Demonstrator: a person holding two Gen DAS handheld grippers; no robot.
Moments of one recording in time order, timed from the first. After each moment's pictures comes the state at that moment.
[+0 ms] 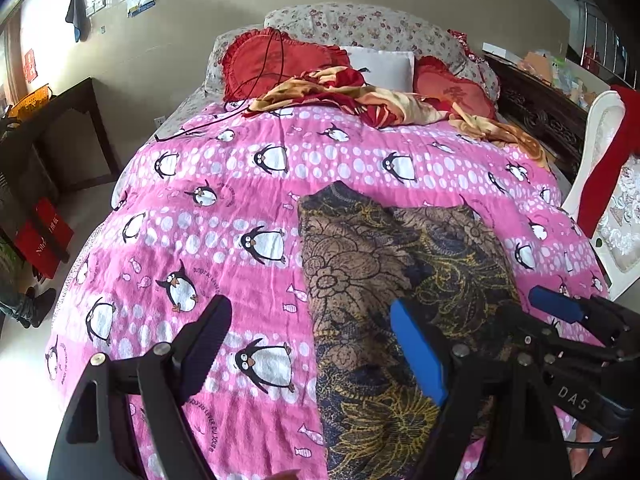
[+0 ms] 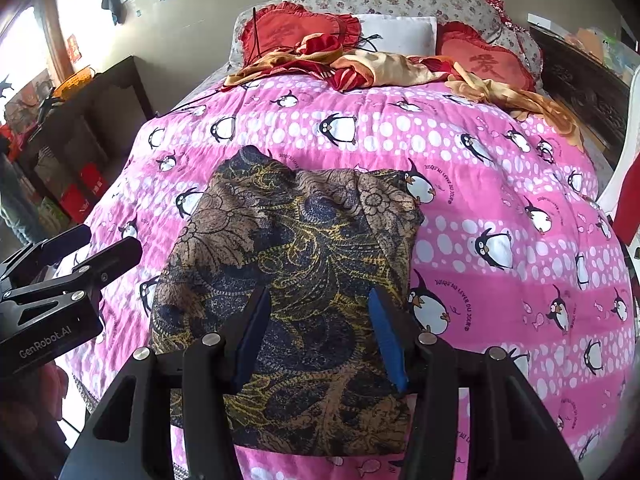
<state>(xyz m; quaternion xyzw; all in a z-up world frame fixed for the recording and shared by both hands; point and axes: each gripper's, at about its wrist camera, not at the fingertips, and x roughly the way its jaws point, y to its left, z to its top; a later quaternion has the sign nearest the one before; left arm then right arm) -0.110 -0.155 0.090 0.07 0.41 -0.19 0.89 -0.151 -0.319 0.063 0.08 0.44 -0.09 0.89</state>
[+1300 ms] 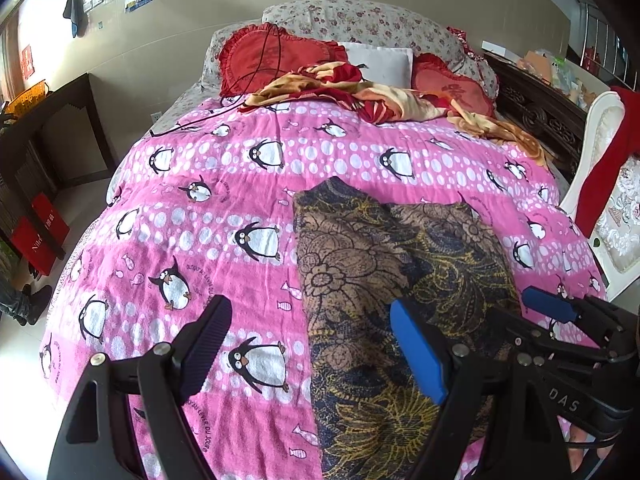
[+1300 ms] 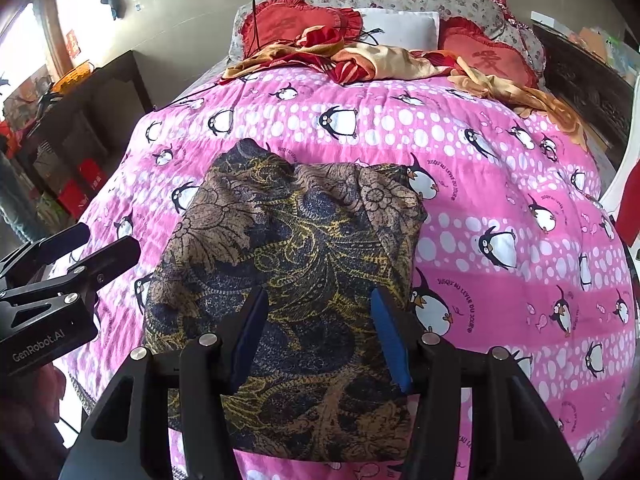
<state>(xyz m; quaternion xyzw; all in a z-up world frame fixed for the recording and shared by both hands) -0.108 -0.159 0.087 0.07 0.42 -0.19 0.89 -0.146 -0.321 0.055 0.08 0.45 -0.08 0.89</state>
